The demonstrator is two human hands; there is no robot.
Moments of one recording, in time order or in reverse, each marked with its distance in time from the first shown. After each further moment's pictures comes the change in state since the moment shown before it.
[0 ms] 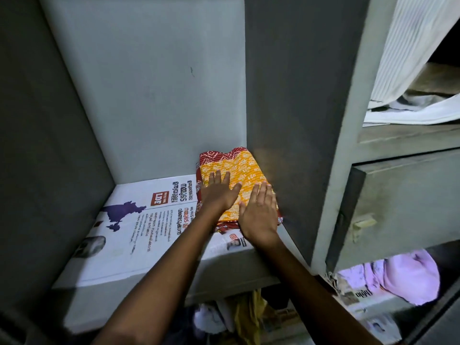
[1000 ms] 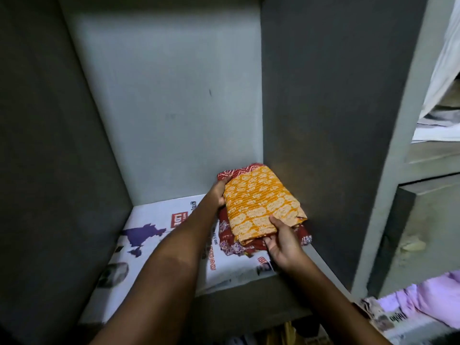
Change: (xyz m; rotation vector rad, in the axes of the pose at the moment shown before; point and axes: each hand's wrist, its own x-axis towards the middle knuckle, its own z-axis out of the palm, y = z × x) left_hand 0.084 -0.051 -0.035 -1.695 -0.338 -0.293; right_hand 0.000 -0.022 -0.012 2.242 -0.217 0.621
